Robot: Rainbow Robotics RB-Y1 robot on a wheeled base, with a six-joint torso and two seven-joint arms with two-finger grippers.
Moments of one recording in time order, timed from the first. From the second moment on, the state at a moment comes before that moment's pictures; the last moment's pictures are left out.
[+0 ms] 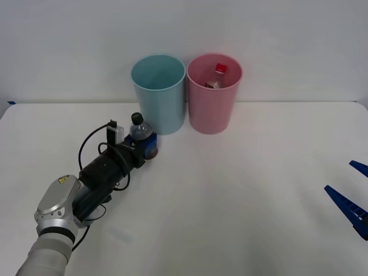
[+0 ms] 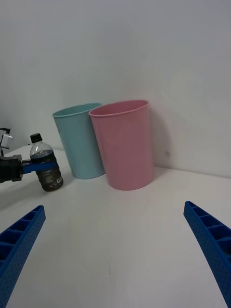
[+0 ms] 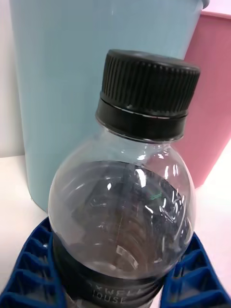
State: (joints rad) right arm 0.35 -0.40 -0.52 -1.66 0.96 -1.22 0.00; left arm -0.35 0.10 0.17 -1.00 -1.26 -0.64 -0.22
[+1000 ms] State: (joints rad) right arm 0.35 -0.40 -0.52 -1.66 0.96 -1.22 0.00; left arm -0.30 0.46 -0.02 -1.06 -0.90 -0.70 -0.18
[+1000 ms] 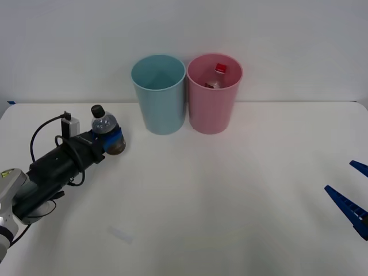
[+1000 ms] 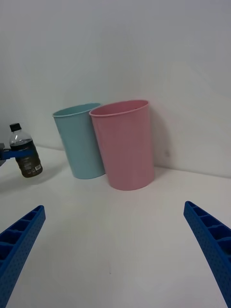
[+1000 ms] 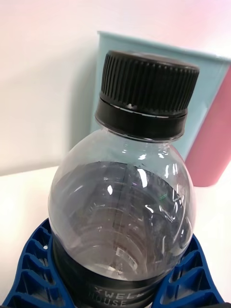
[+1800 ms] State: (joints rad) right arm 0.35 -0.40 -0.52 -1.66 0.96 -1.22 0.00; left arm -0.26 0.55 0.07 -1.50 -0.98 -0.65 0.21
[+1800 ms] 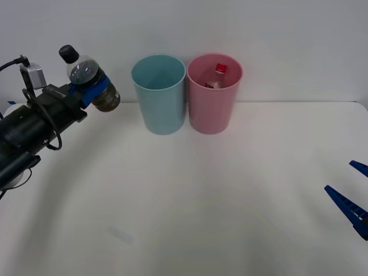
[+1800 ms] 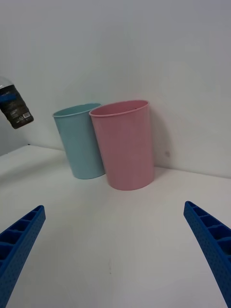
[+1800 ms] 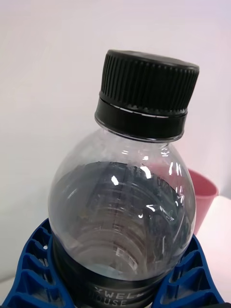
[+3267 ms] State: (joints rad) right arm 0.35 -0.40 -0.52 -1.66 0.96 -1.22 0.00; left arm -1.00 0.29 -0.20 -0.89 -1.14 -0.56 0.28
